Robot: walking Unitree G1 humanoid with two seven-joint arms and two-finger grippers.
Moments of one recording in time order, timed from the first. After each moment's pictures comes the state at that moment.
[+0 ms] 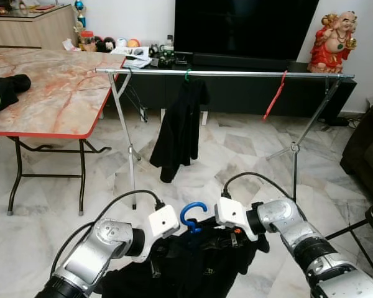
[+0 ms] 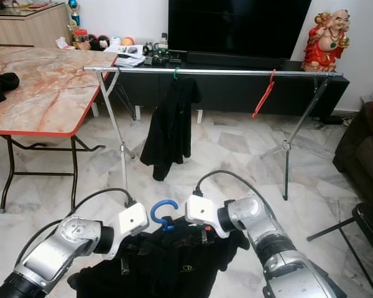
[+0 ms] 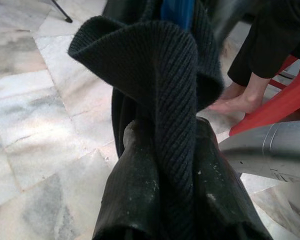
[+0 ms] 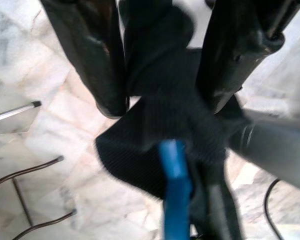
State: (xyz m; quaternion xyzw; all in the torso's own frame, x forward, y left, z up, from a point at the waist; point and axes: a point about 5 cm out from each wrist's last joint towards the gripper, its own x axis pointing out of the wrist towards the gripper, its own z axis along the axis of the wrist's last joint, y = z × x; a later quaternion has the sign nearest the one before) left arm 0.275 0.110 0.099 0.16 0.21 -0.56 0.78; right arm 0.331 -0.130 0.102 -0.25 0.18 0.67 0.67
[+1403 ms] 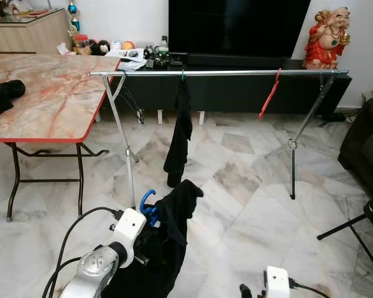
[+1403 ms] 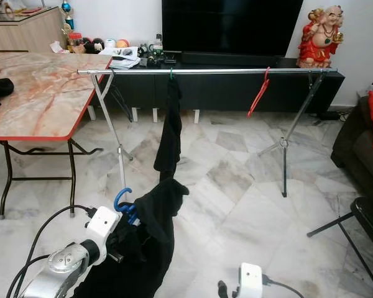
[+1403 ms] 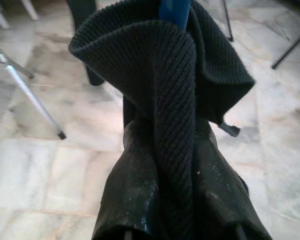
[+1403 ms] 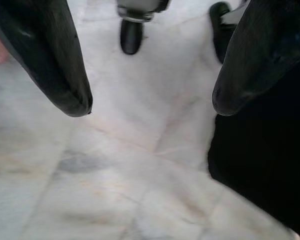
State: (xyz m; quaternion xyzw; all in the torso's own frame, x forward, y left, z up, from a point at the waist) left arm 0.278 0.164 0.048 0.10 0.16 -0.21 0.96; right arm 0.211 -0.186 -0.070 0.07 0.43 -0.06 0.90
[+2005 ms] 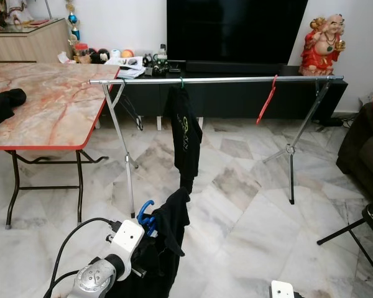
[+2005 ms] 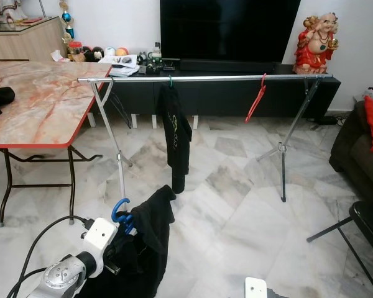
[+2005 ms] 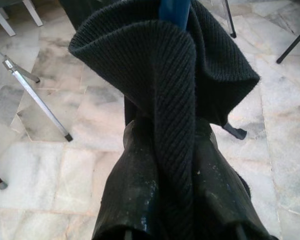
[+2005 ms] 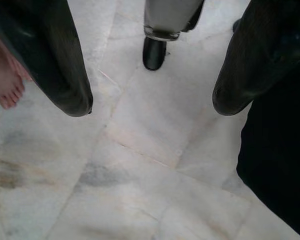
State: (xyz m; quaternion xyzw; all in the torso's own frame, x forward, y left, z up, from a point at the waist) left arm 0.261 0.158 0.037 0.11 0.17 -0.22 0.95; right arm 0.182 -0.197 -0.085 0.03 0.47 -0.08 0.88
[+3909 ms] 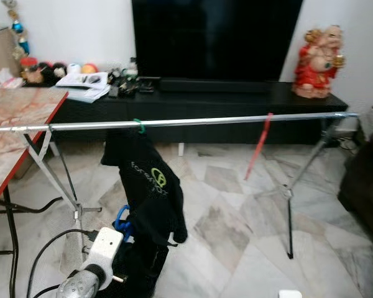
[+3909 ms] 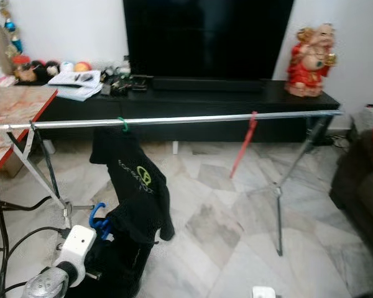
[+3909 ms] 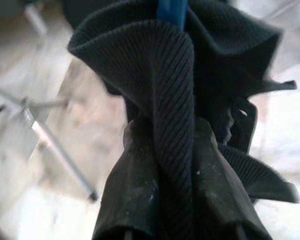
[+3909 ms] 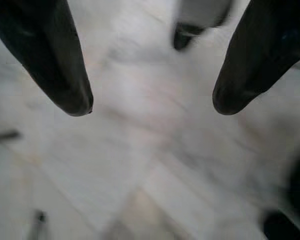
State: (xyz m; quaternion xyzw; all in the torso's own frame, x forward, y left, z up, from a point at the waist) left arm 0.237 0.211 0.021 0.10 0.22 -0.09 0.97; right arm 0.186 -0.193 -0.083 -0.02 0.47 -0.02 0.88
